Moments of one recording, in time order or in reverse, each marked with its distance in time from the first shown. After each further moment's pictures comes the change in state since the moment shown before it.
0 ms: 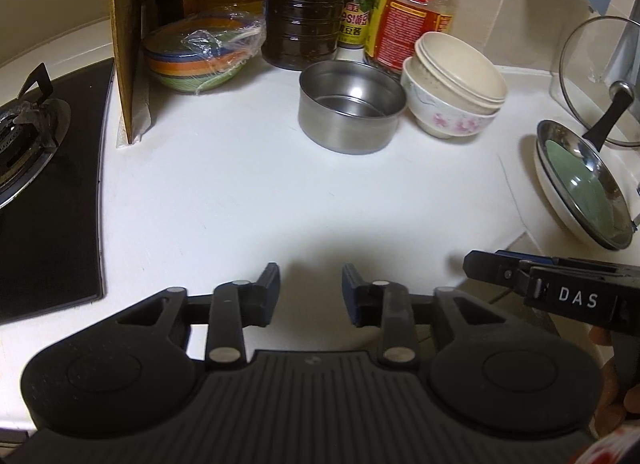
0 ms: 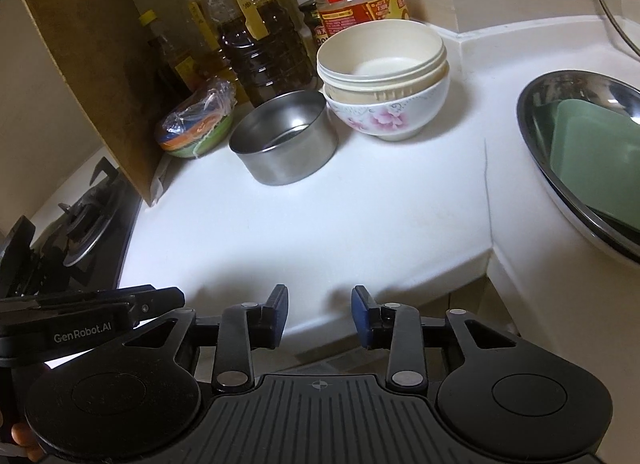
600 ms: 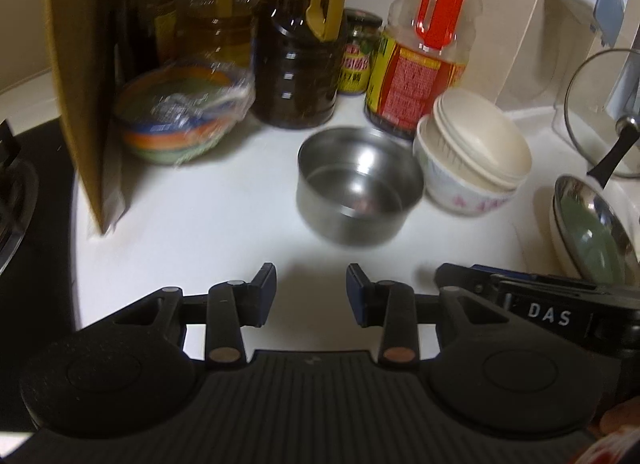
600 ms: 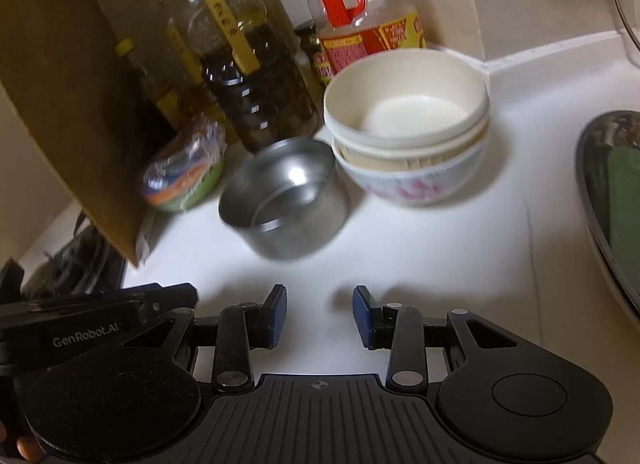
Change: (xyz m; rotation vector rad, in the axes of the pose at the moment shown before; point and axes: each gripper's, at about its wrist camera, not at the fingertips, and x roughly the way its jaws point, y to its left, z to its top) left arm 0.039 0.012 0.071 0.023 -0.080 -0.049; right arm 0.053 0.007 0.060 0.047 -0.068 -0.001
